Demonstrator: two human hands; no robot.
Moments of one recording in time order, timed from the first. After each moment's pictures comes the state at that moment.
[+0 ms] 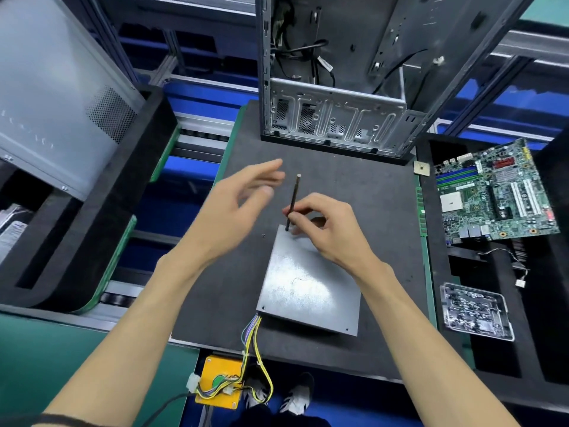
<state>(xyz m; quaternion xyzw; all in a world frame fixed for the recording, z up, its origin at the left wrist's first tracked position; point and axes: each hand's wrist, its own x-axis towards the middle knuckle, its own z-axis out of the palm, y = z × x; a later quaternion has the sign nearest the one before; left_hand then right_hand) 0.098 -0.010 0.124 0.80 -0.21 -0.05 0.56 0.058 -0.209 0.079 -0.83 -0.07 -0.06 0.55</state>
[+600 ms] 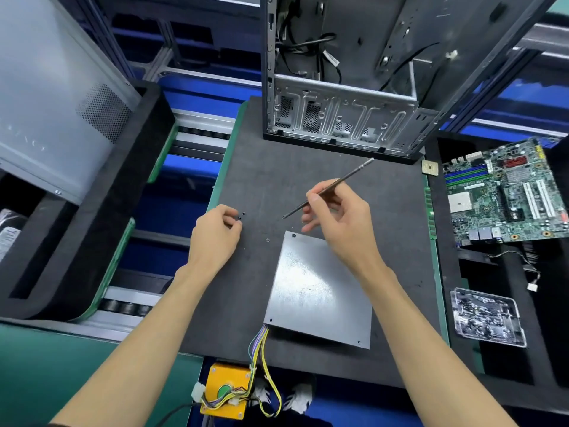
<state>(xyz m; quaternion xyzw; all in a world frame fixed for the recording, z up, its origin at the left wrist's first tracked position) 0.130 0.017 0.011 0.92 0.06 -0.08 0.37 0.069 -0.199 0.081 -0.74 0.06 -0.09 0.66</state>
